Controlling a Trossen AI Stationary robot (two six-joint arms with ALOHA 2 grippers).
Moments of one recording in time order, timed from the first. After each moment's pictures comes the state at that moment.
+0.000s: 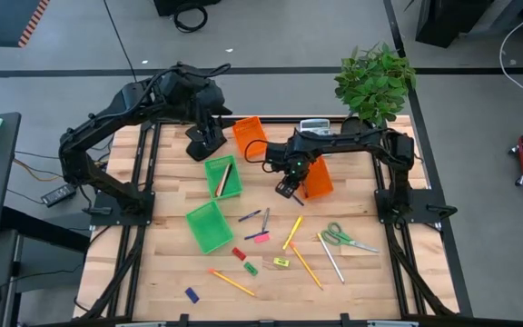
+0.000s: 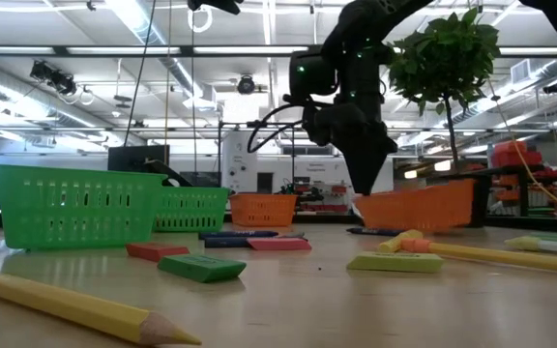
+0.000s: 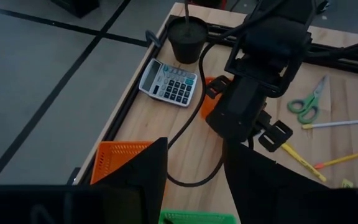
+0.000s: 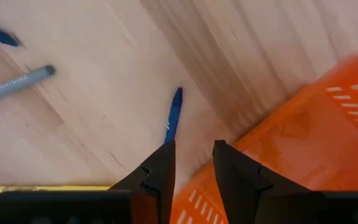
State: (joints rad) left arm 0.39 1.47 1.85 -1.03 0.02 0.06; right arm -0.23 1.92 1.46 -1.05 -0.11 0.40
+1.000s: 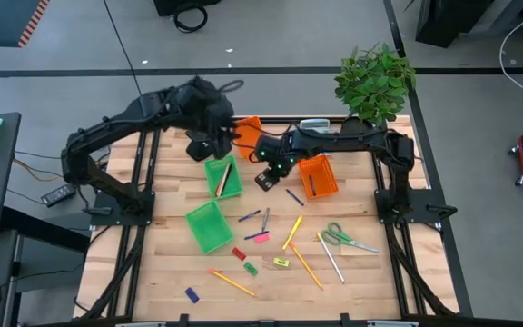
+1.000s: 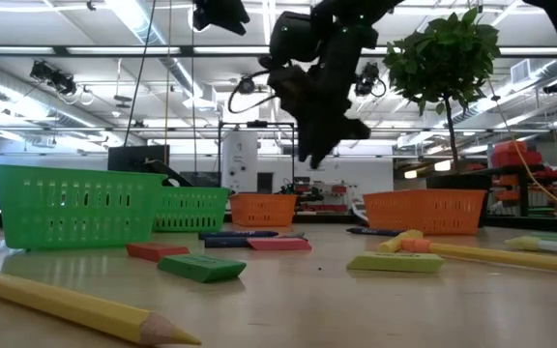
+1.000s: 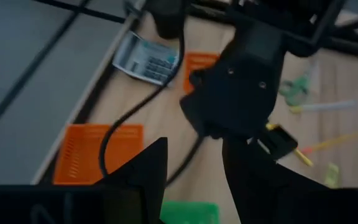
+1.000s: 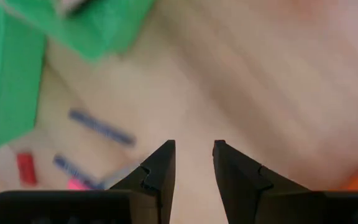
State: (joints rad) left arm 0.34 1.47 1.70 -0.95 0.05 0.01; right arm -0.19 1.92 1.58 -0.90 -0.15 0.65
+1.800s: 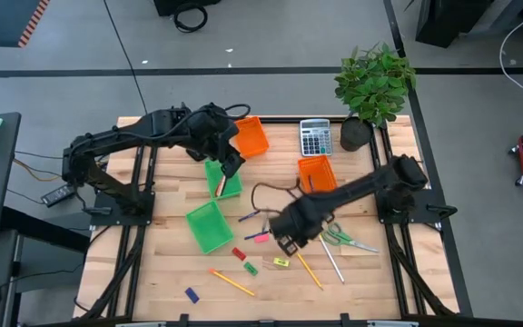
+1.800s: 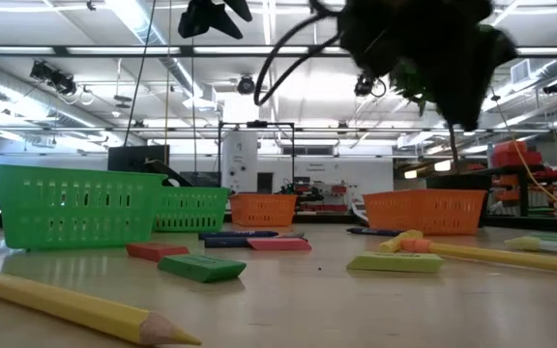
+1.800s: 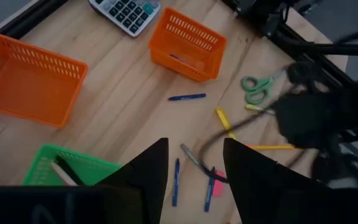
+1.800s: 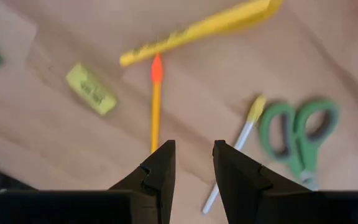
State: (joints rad) left arm 0.19 1.47 1.62 -0.96 0.04 -0.47; right arm 0.32 1.91 1.58 -1.22 -0.15 1.26
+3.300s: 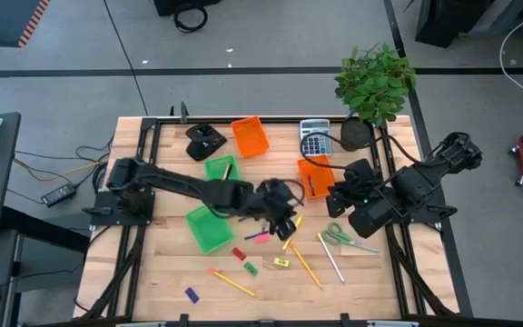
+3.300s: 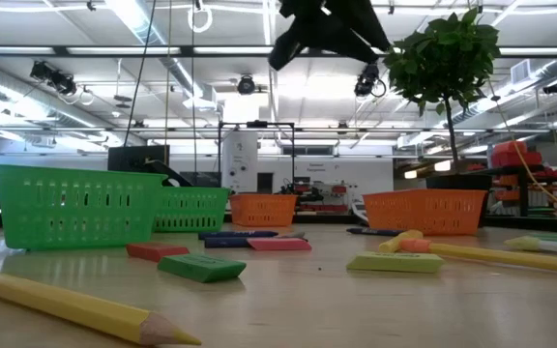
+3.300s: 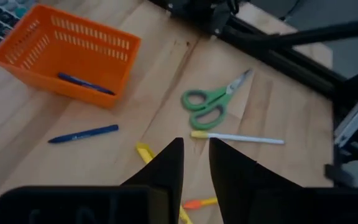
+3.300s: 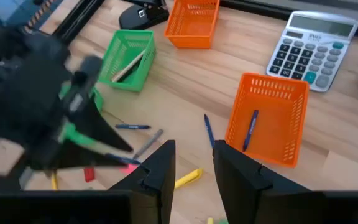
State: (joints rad) left arm -0.20 1.91 1.62 -0.39 -0.28 -0.61; right arm 0.57 1.38 1.58 -1.49 0.73 1.59
